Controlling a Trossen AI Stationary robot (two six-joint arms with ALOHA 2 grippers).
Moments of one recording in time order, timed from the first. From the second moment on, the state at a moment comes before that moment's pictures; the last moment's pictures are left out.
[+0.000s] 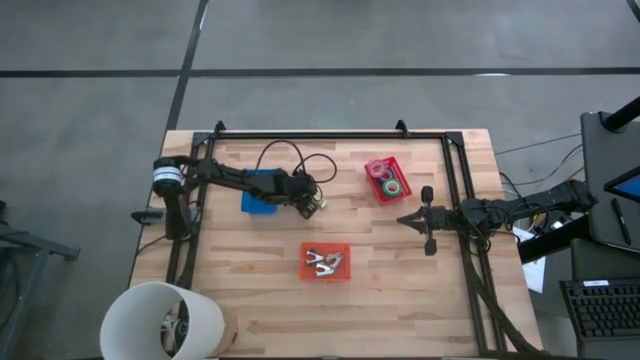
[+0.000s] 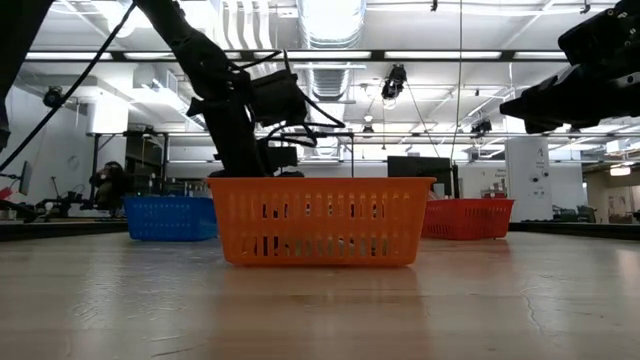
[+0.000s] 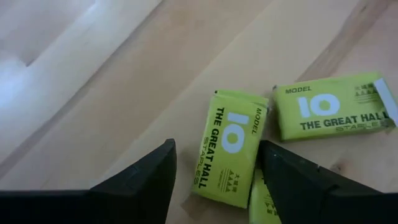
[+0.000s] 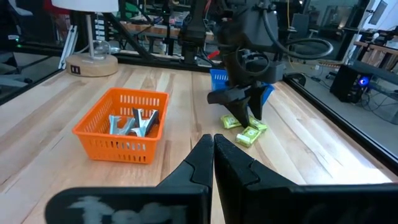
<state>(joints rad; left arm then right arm) 0.23 1.81 1.00 -0.28 -0.32 -0.46 0.20 0.32 0.01 0.19 0.24 -0.06</state>
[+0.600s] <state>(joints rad) 0.24 1.80 0.99 -0.25 -0.25 -0.42 0.20 0.32 0.01 0.19 0.24 -0.05</state>
